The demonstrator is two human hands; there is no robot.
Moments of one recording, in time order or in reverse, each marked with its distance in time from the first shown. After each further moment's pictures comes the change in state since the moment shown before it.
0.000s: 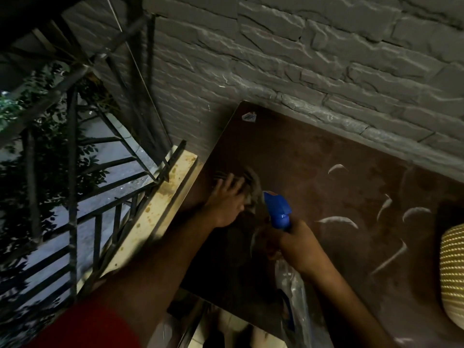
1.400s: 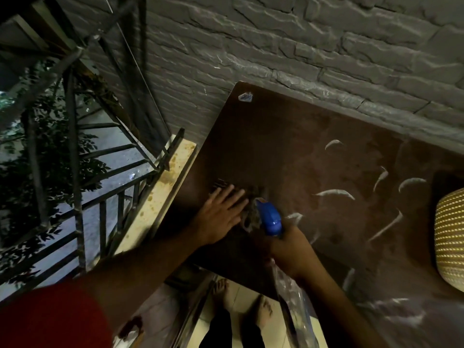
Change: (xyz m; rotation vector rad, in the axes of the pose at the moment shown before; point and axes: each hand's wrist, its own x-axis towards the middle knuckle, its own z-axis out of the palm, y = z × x) left_hand -0.086 0.008 0.052 -0.001 0.073 0.194; right_hand -0.037 0.049 0.021 -0.073 0.002 0.099
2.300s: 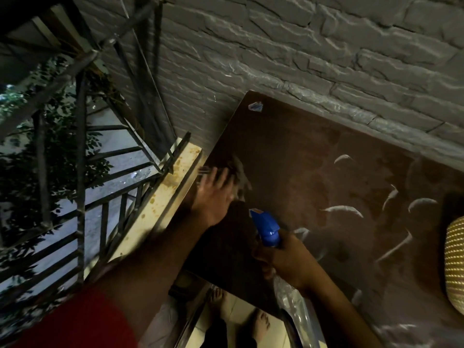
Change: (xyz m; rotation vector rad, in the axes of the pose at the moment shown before) left_hand 0.040 -0.032 -0.029 -0.012 0.080 -0.353; right_hand 0.022 -0.008 0.007 0.062 -0.202 -0.035
